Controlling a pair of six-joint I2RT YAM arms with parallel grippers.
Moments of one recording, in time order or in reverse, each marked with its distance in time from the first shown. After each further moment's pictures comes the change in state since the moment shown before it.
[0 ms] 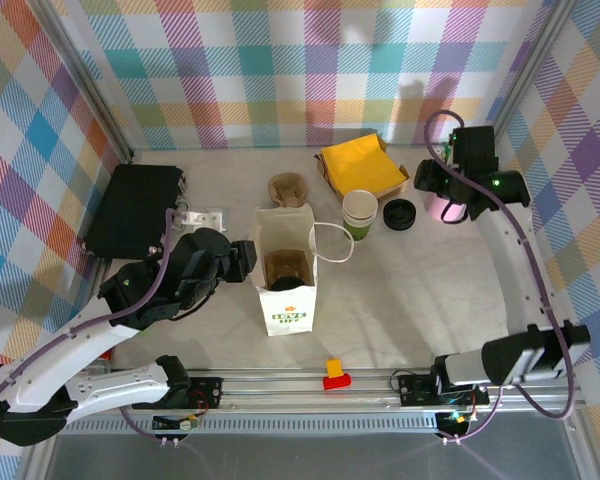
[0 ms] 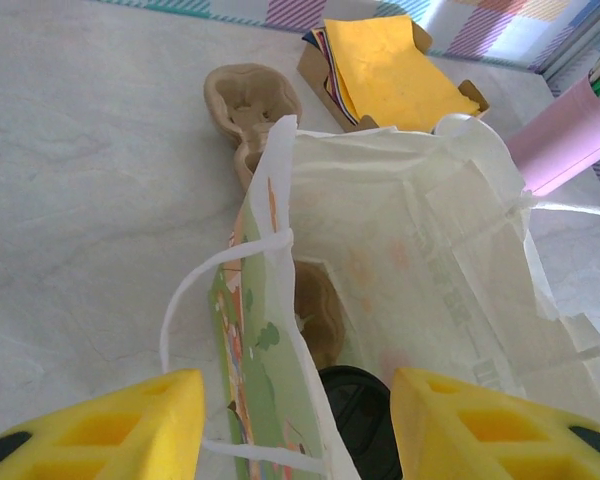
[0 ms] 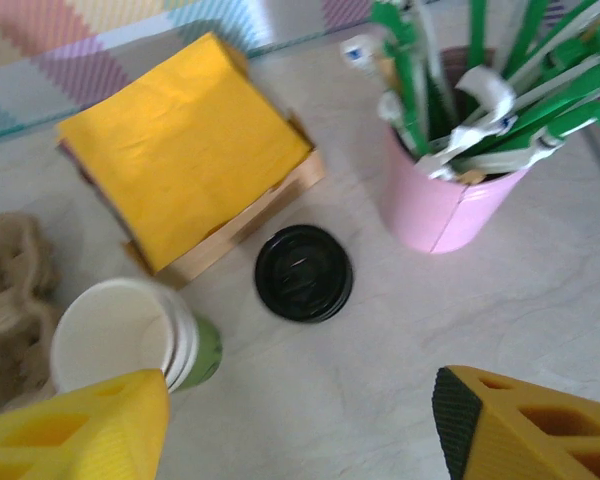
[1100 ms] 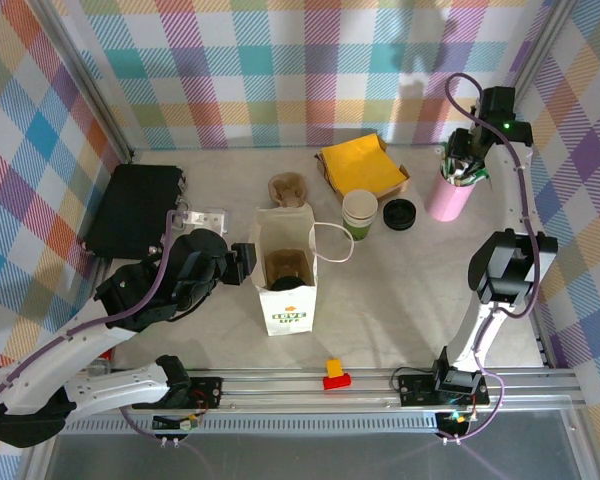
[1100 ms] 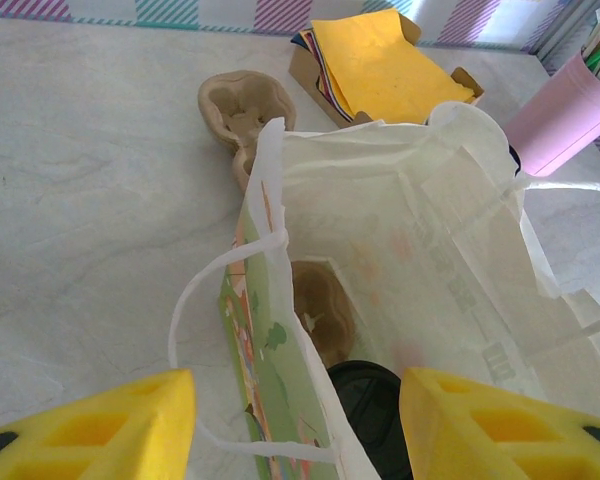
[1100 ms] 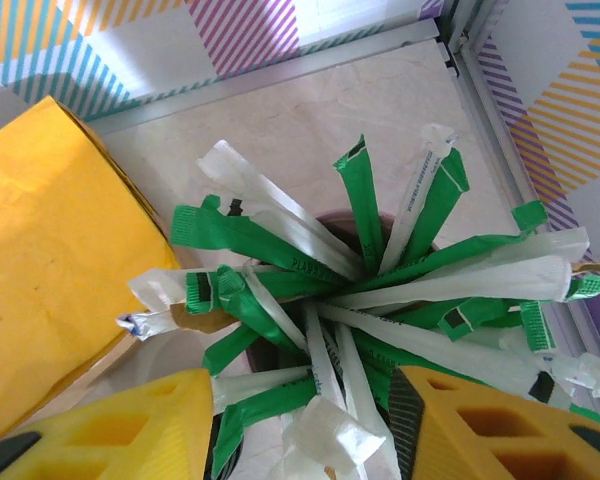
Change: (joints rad) left arm 0.000 -0.011 -0.004 0.002 0.012 0.082; right arm -0.228 0.539 0.472 -0.037 -0.086 -0.194
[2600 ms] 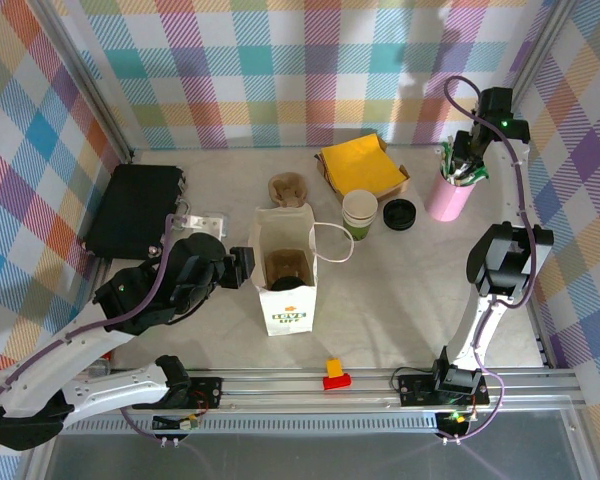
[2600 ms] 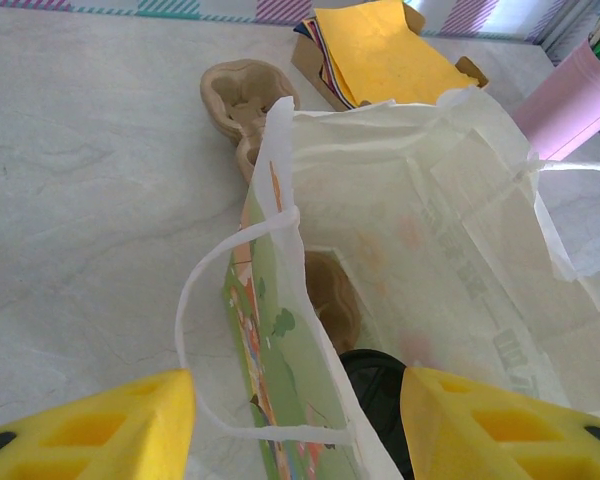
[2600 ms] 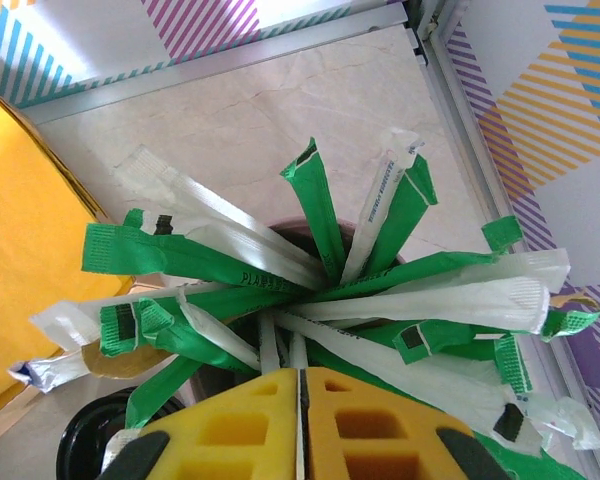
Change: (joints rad) left arm 0.000 -0.028 -0.034 0.000 0.005 -0.001; right arm -0.010 0.061 0.050 -0.023 0.053 -0.026
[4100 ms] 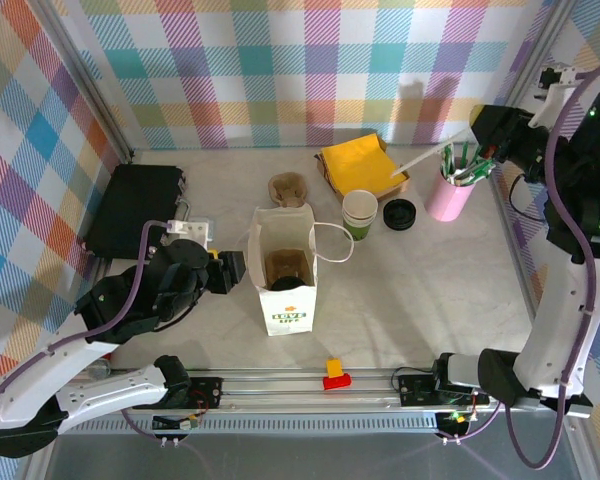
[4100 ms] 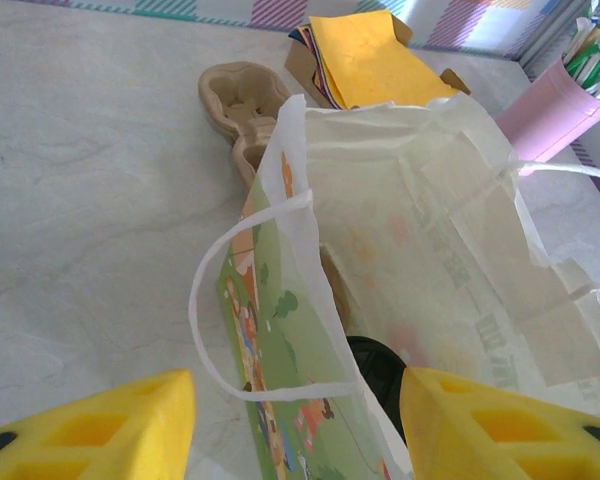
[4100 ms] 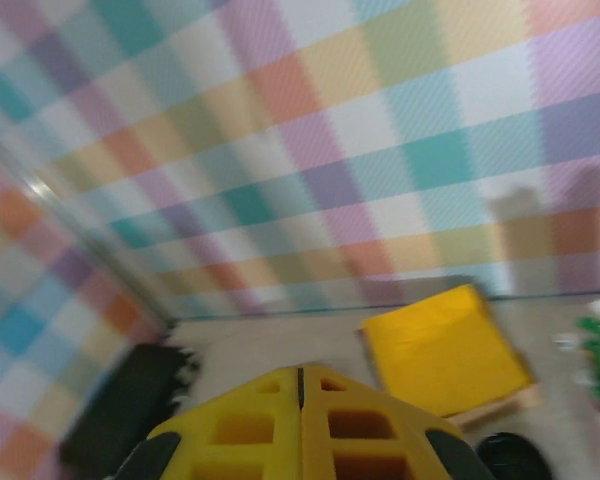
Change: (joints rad) left arm 0.000 -0.077 -0.004 -0.044 0.026 -0.027; right arm 0.006 -0.702 0.068 -0.032 -0.697 0.268
